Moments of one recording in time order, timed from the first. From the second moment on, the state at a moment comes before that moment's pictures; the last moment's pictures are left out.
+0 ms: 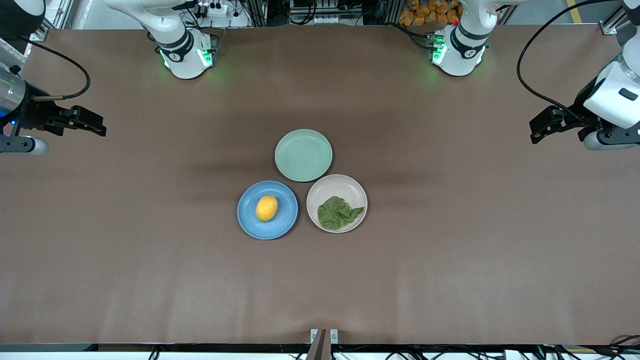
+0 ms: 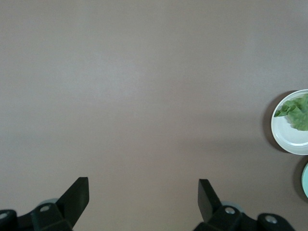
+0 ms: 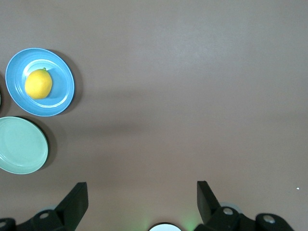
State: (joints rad) left arm -0.04 0.02 -0.09 -1.55 0.04 1.61 -0.16; right arm 0.10 0.06 -0.06 -1.51 0.02 1.44 0.07
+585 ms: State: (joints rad) left arm -0.02 0.02 -0.10 -1.55 0.03 1.61 -0.16; right arm 0.10 0.06 -0.06 -1.51 0.02 1.44 0.07
